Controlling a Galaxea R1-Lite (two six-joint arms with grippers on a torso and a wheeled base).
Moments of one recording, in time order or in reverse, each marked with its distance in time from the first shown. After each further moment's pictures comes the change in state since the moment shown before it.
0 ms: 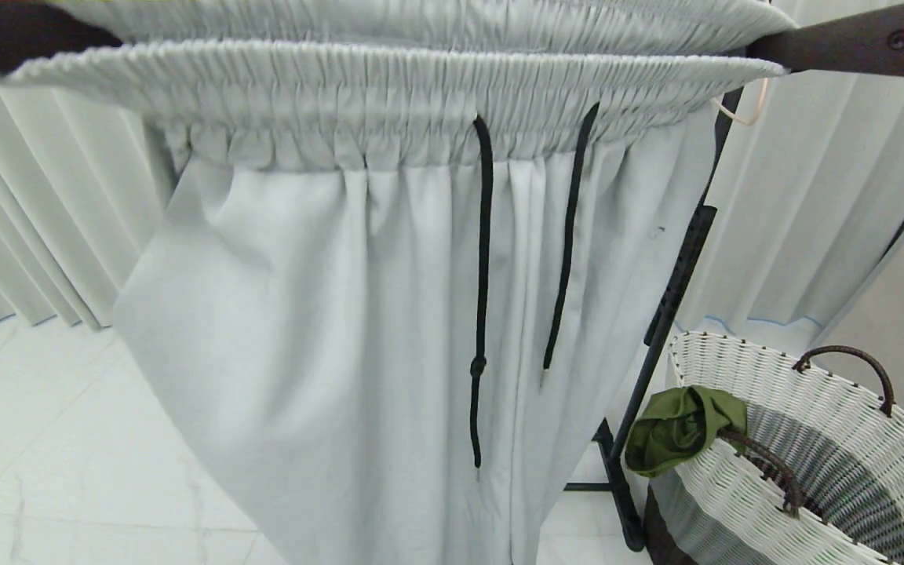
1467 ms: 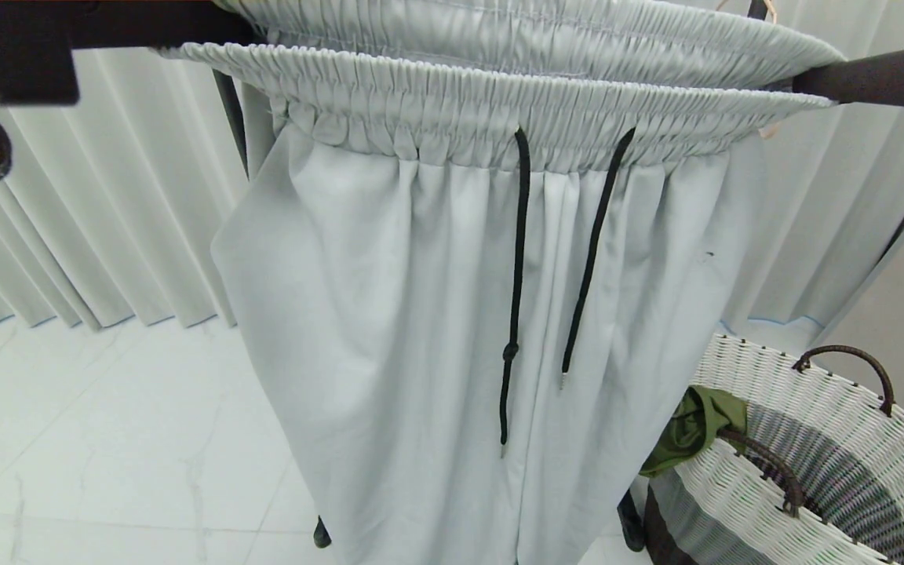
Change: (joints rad) left arm 0.080 0.097 0.004 -0.136 0.002 0.033; right arm -0.001 -0.065 0.075 0.025 -0.032 0.017
